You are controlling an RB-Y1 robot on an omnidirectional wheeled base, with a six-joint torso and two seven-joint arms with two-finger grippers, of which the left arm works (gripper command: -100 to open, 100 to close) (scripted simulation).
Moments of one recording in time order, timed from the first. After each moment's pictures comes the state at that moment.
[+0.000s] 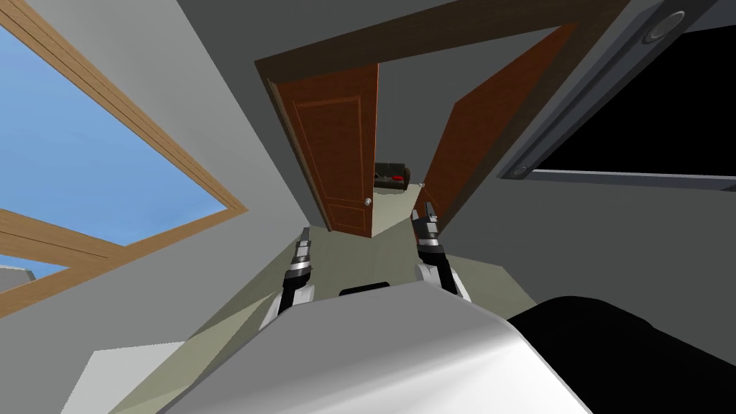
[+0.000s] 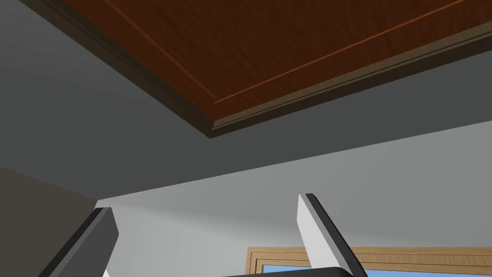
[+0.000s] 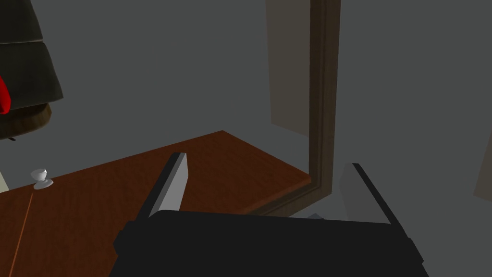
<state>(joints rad) 0.37 0.09 0.02 -1.76 -0.05 -0.66 -0.32</state>
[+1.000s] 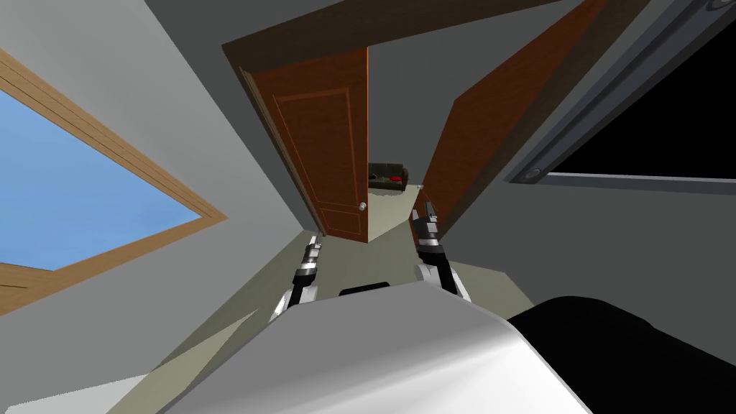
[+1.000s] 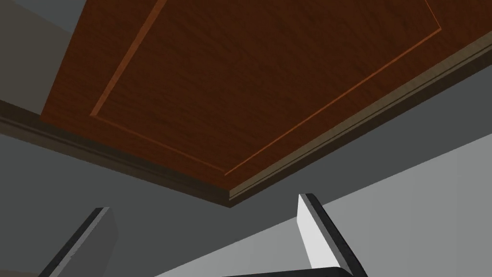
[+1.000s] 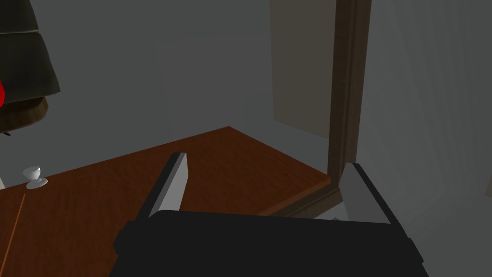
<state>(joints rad) 0.26 0.14 0.00 -1.48 -0.12 -0.73 -0.53</state>
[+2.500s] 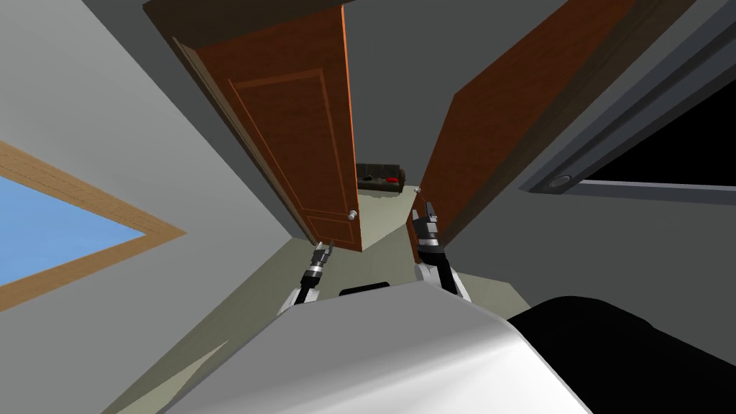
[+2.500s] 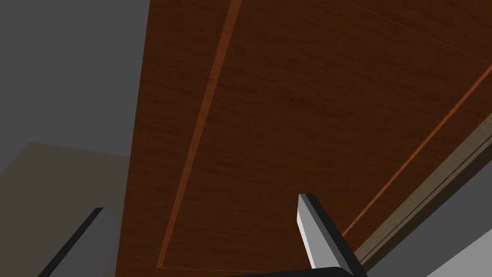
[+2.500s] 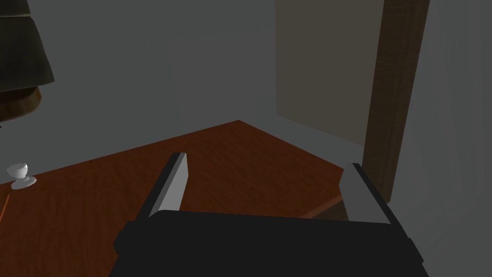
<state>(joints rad) 0.11 0.19 -0.04 -1.09 -0.22 -0.82 -0.86</state>
